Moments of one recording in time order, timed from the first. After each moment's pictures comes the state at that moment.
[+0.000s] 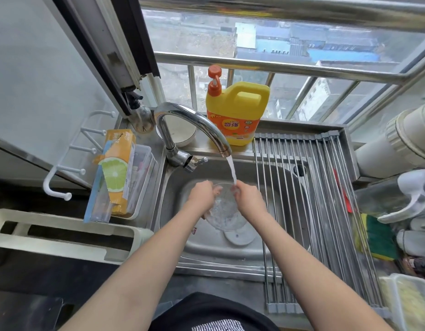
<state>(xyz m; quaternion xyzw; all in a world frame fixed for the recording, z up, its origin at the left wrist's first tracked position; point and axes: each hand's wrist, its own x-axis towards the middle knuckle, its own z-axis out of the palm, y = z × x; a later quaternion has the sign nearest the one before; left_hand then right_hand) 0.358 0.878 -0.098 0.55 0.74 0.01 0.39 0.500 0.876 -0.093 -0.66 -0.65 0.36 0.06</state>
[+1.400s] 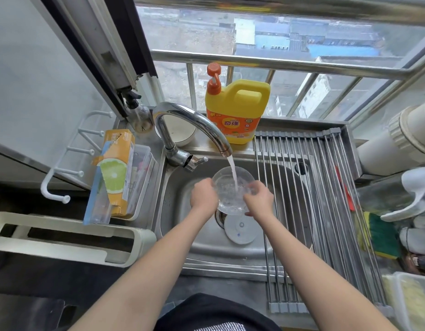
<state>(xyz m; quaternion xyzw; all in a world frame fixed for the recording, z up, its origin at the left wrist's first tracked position) 0.369 0.870 -0.105 0.46 0.80 0.13 0.37 0.516 0.872 -0.104 -0.76 -0.42 0.46 0.20</state>
